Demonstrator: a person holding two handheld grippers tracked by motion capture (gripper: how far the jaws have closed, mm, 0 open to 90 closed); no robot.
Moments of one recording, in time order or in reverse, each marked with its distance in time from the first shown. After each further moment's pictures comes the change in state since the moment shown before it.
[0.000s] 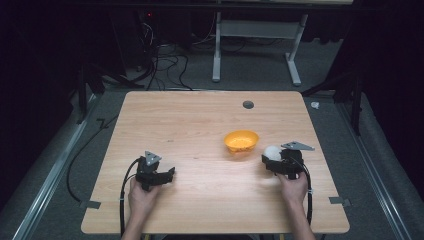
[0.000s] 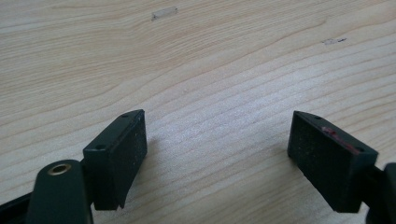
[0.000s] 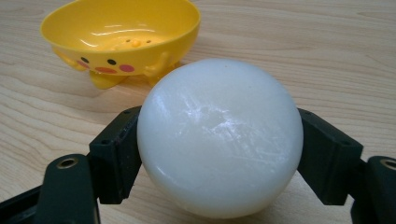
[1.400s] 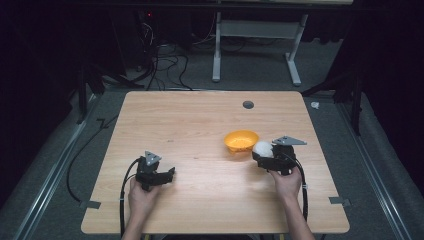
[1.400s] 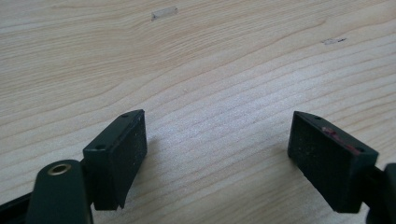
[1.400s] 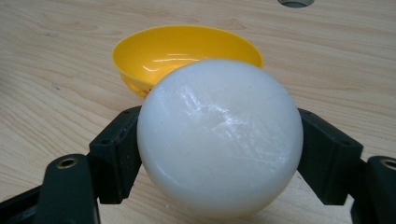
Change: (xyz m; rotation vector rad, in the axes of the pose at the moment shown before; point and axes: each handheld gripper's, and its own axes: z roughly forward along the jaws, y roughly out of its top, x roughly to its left) left arm 0.000 0.000 0.000 0.000 0.000 0.000; right arm 0.026 0.023 -0.004 -0.021 0.085 -0.068
